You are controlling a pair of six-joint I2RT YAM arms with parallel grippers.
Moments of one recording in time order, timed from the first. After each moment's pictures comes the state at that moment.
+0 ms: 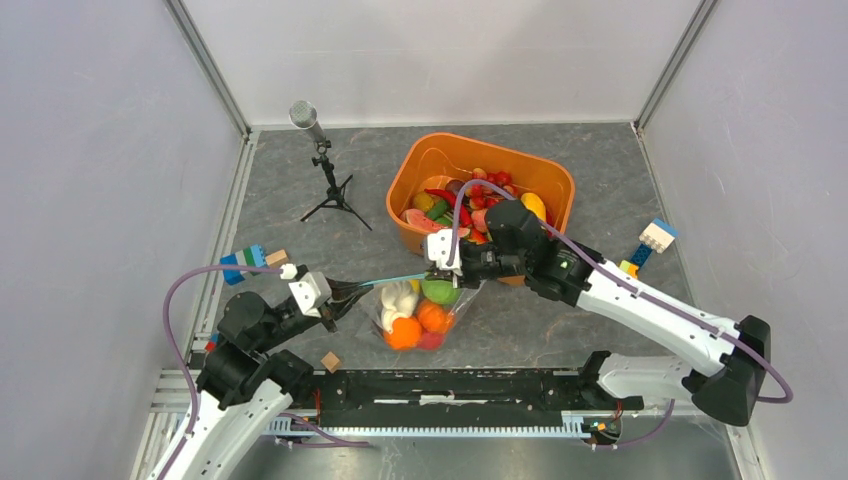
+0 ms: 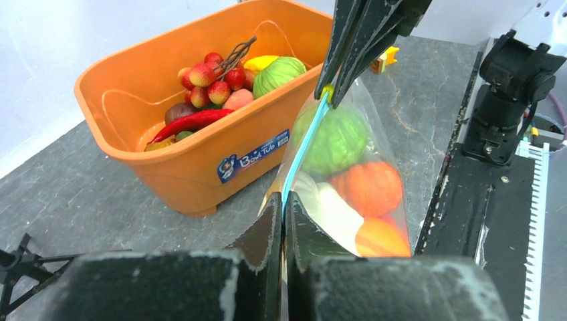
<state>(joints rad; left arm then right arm) -0.53 0.19 0.52 -0.30 0.49 0.10 0.94 1.19 1.08 -0.35 -0.49 -0.55</state>
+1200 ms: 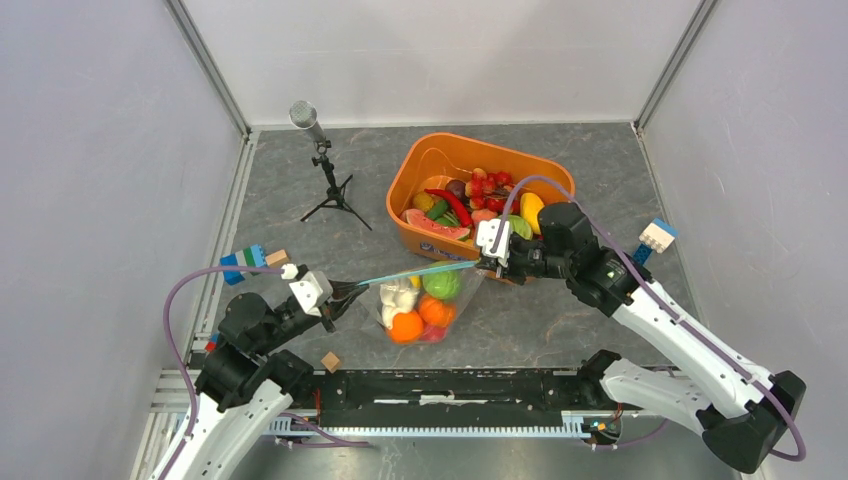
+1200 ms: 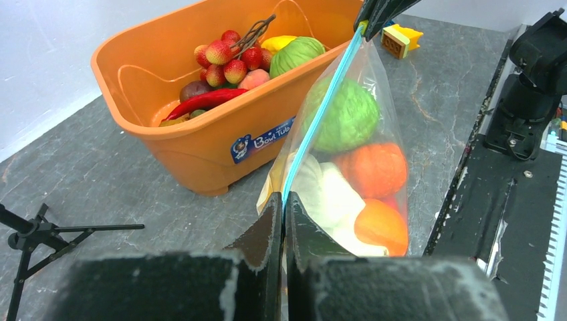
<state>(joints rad) -0.53 0.17 0.52 -0.37 0.42 0.12 0.69 0.96 0.93 -0.51 -0.45 -0.58</state>
